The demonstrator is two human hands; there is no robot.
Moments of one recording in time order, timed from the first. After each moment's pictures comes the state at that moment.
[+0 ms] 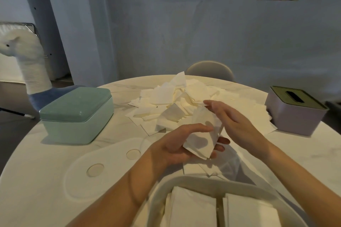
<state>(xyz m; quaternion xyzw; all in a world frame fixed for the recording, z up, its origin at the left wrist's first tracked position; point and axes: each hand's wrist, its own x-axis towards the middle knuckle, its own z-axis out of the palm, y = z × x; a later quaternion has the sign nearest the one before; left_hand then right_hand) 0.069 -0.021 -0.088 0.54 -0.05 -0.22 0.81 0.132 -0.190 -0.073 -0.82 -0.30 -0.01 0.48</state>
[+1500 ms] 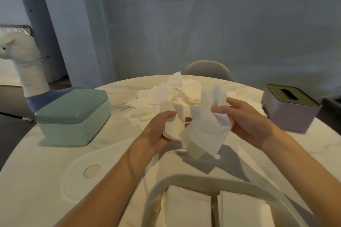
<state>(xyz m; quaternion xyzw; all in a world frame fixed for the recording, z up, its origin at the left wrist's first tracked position) 0.093 0.012 -0.100 0.51 0.12 -0.01 0.85 0.140 -0.207 -0.052 -0.67 -0.22 0.17 0.68</state>
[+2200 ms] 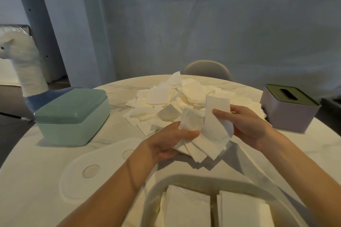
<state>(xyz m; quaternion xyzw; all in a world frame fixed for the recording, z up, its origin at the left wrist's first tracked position) 0.085 -0.005 -0.107 0.64 -0.04 -0.13 0.75 0.162 -0.213 -0.069 -0.72 -0.10 0.16 0.67</state>
